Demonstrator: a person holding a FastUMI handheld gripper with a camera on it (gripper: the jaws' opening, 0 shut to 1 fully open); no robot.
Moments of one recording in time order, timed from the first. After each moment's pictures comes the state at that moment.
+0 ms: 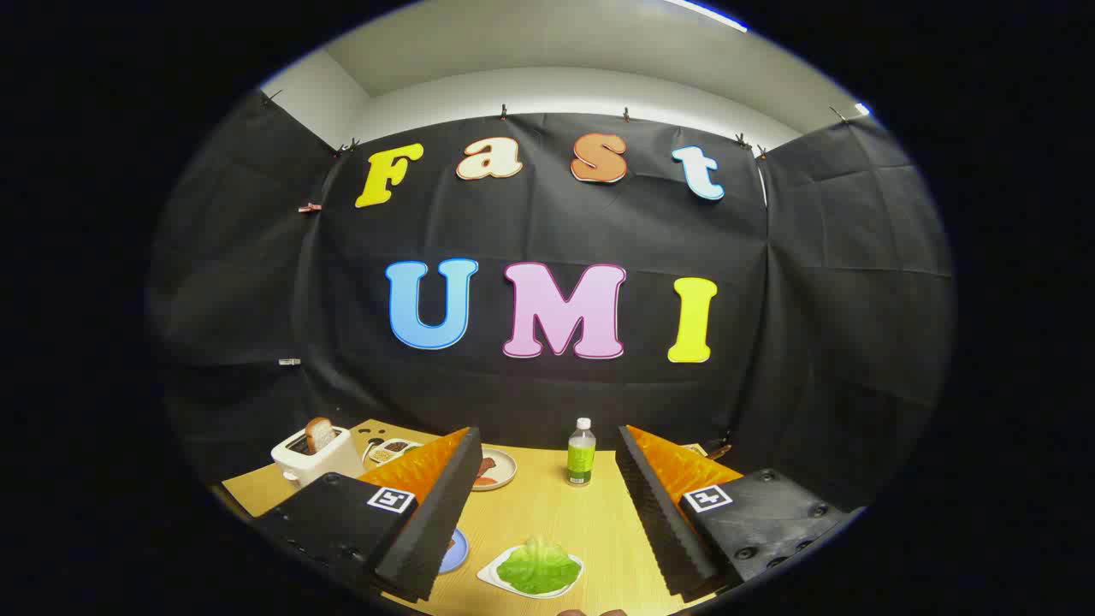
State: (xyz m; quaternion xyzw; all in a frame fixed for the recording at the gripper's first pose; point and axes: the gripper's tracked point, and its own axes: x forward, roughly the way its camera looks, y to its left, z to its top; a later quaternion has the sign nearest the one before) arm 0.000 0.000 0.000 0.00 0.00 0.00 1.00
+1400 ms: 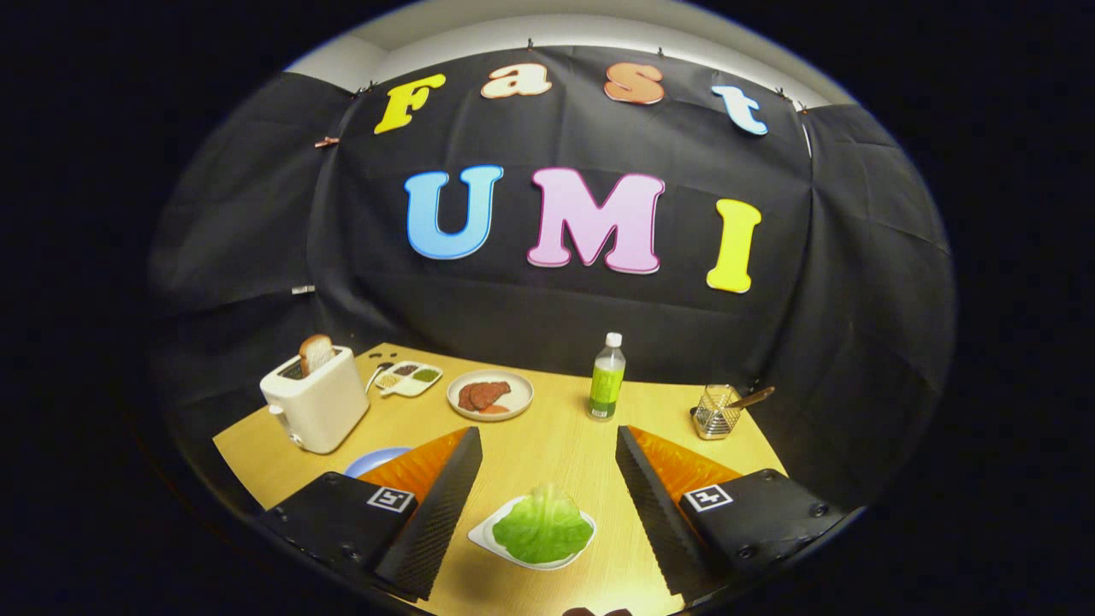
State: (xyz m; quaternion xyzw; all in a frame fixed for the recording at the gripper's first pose) arm 0.038 0.012 -0.134 -0.03 0.14 0.05 0.99
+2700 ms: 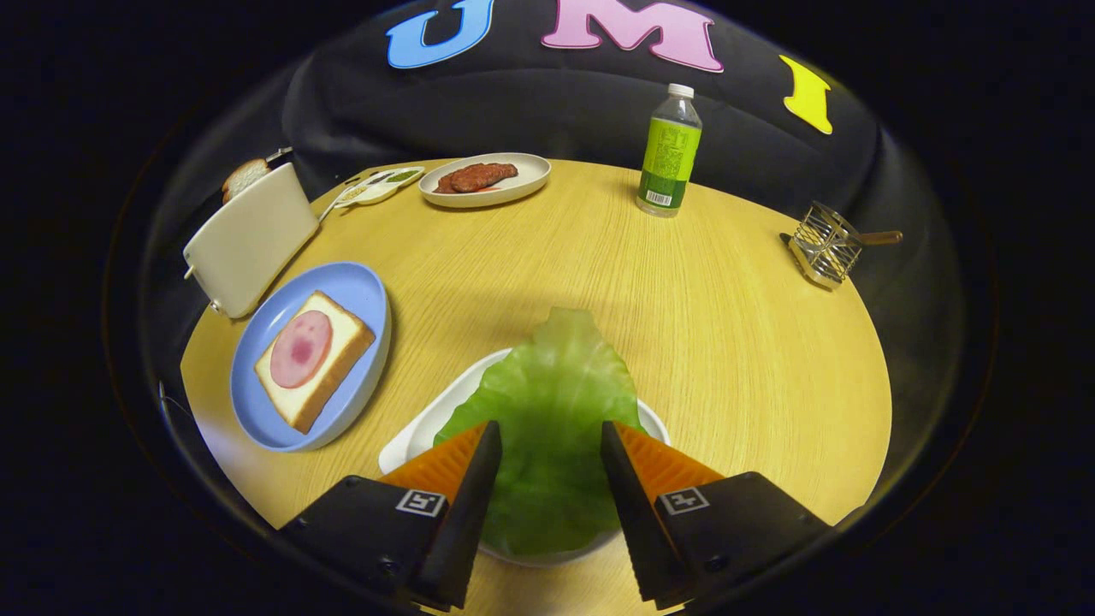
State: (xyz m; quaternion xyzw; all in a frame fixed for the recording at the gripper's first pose) arm 0.077 0.013 -0.394 -0.03 0.43 0.08 0.90
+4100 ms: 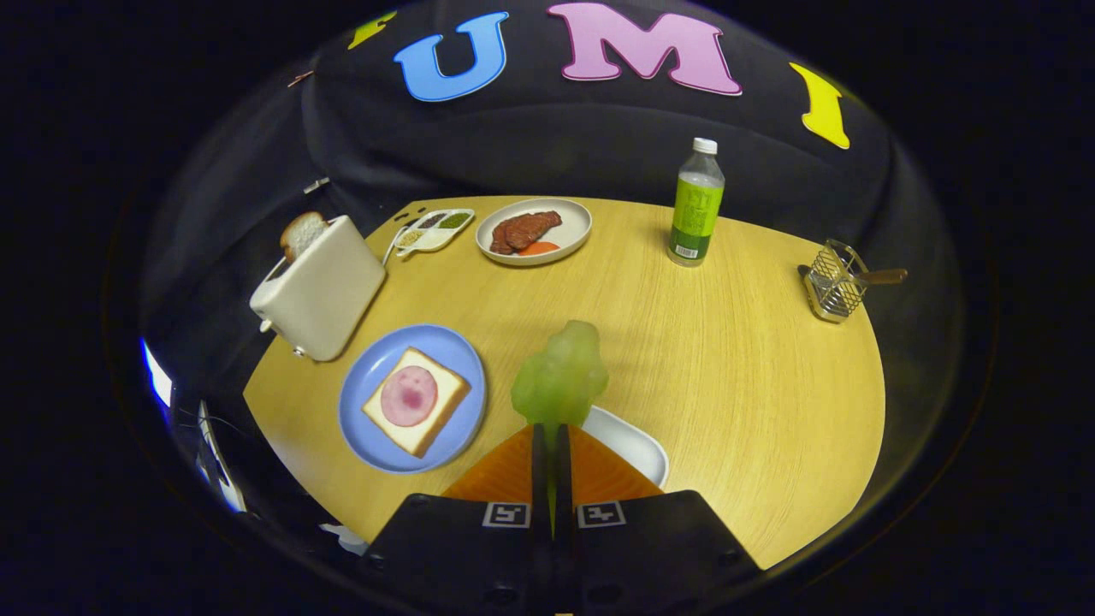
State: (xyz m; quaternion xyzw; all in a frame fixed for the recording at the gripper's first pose) arm 0.072 0.062 -0.281 0.02 0.41 0.15 0.90
